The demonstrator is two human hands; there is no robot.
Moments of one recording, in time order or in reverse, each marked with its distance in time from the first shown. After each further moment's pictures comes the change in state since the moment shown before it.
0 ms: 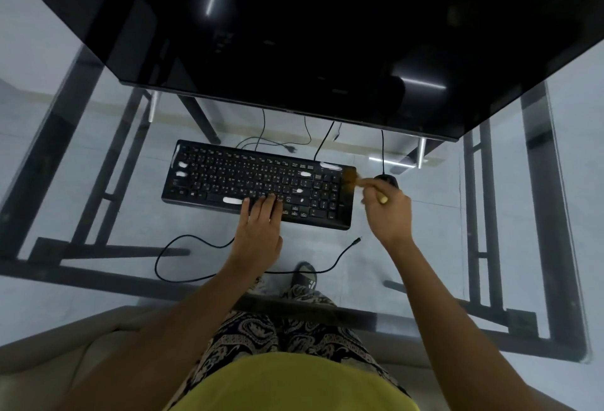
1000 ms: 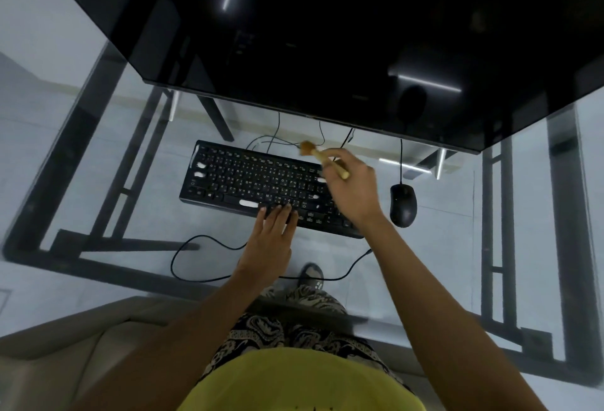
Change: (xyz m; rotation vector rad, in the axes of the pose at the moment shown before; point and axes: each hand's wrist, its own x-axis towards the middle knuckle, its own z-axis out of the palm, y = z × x) left_hand -0.010 -0.008 0.013 -0.007 0.072 0.079; right_hand 0.029 -0.072 0.057 0.028 -0.187 -0.169
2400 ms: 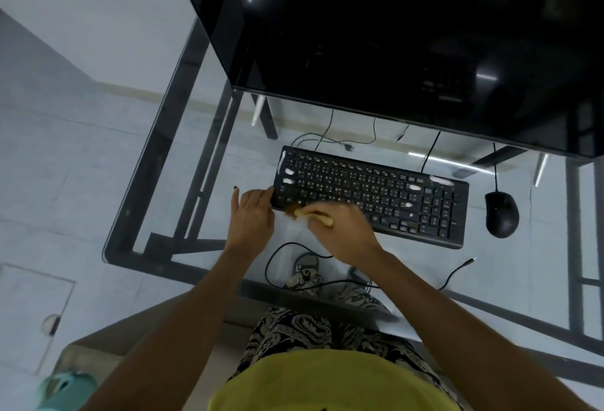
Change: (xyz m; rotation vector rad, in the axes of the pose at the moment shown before) left_hand -0.038 -0.203 0.002 -0.305 0.139 -0.346; right_hand -0.040 -0.067 0.158 -0.178 -0.350 -0.157
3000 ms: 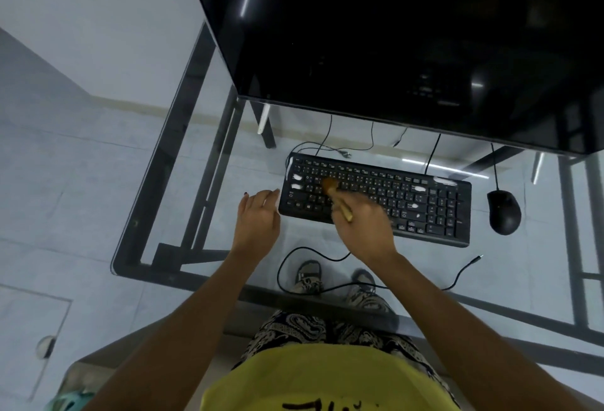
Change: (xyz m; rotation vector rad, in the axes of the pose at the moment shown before) left_hand 0.004 -0.015 -0.005 -0.099 0.020 0.061; right_hand 0.000 0.006 0.007 -0.145 0.284 0.054
